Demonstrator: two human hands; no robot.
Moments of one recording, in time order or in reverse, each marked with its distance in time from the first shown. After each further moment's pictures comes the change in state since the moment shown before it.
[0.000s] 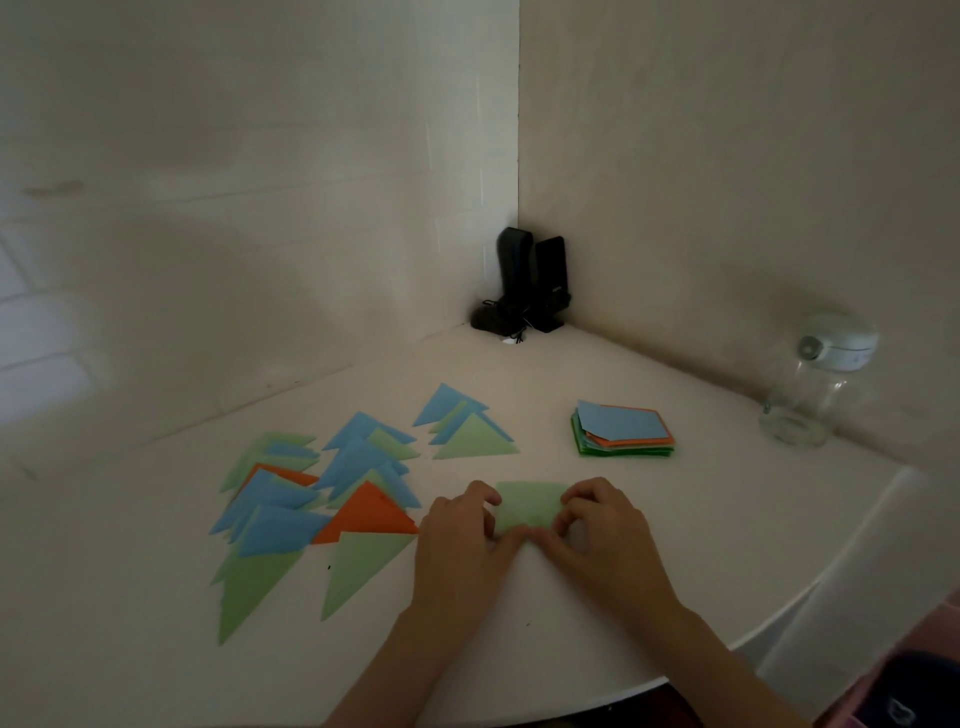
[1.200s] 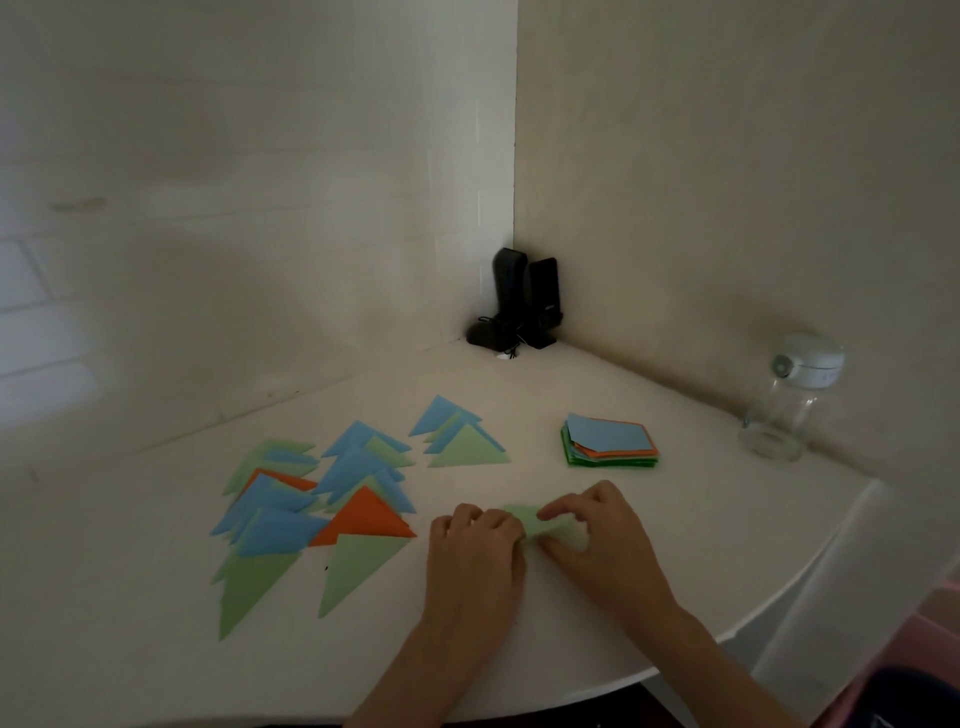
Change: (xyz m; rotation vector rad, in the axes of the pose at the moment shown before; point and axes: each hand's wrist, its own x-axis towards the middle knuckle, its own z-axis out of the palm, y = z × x) left_hand -0.017 0.021 0.001 0.396 0.034 0.269; right_hand -0.006 -0.011 -0.025 0.074 0.007 0.026
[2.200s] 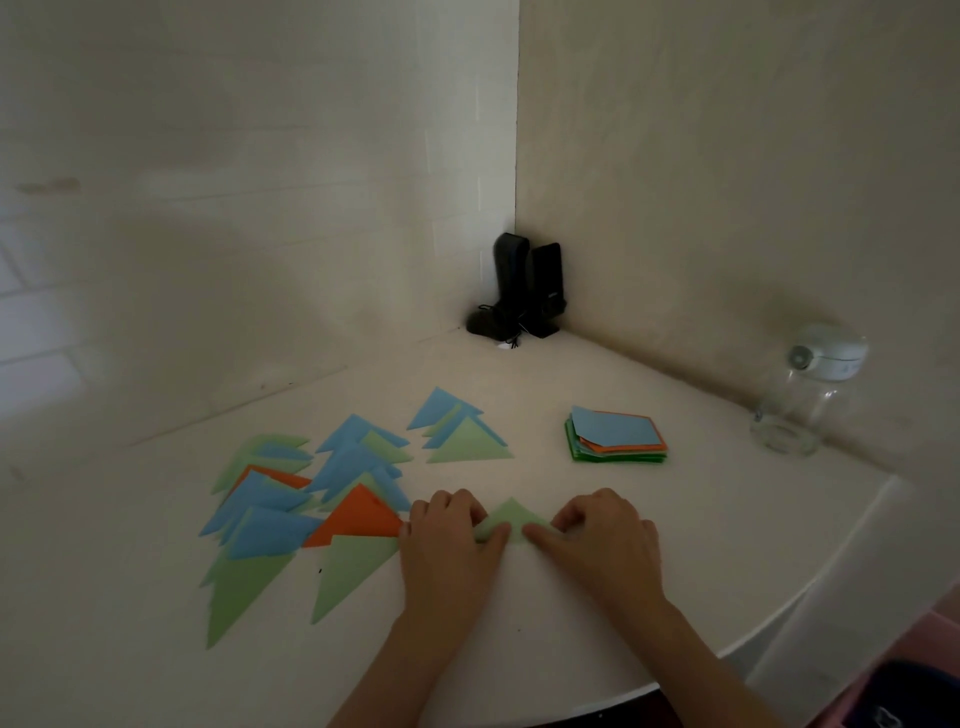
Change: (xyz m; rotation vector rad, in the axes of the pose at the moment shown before) left_hand 0.012 -0.023 0.013 -0.148 -0.048 -0.376; right_hand 0.012 -0.005 0.012 -0.240 -0.081 0.272
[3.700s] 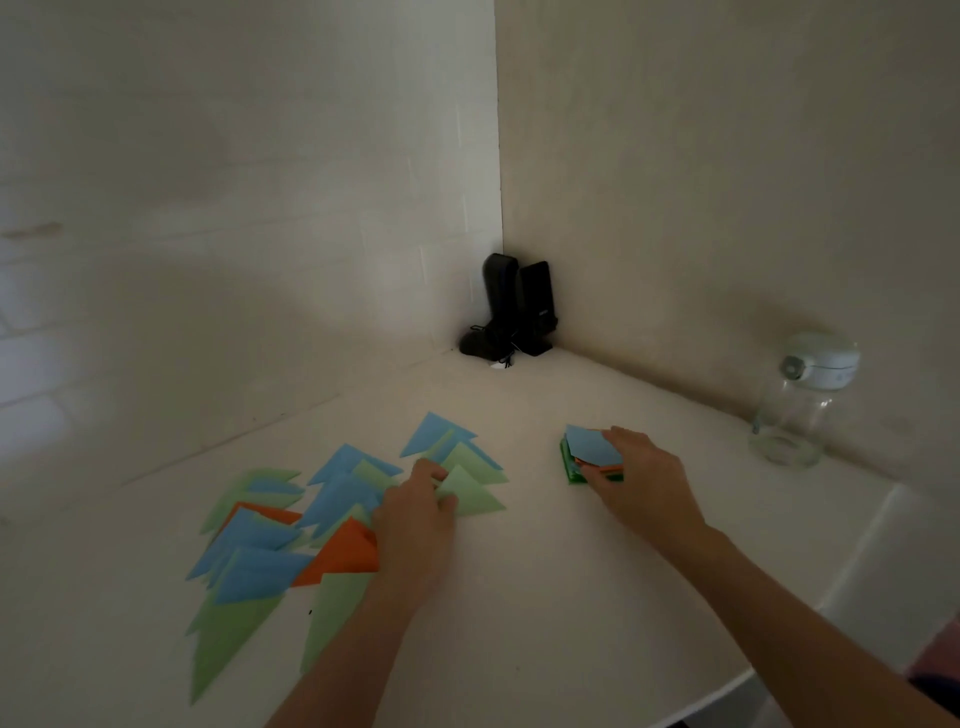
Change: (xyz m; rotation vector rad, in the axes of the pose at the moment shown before) left_hand 0.063 -0.016 -0.007 -0.134 -0.069 -0.164; right_hand 0.081 0.038 -0.024 0.039 0.181 -0.164
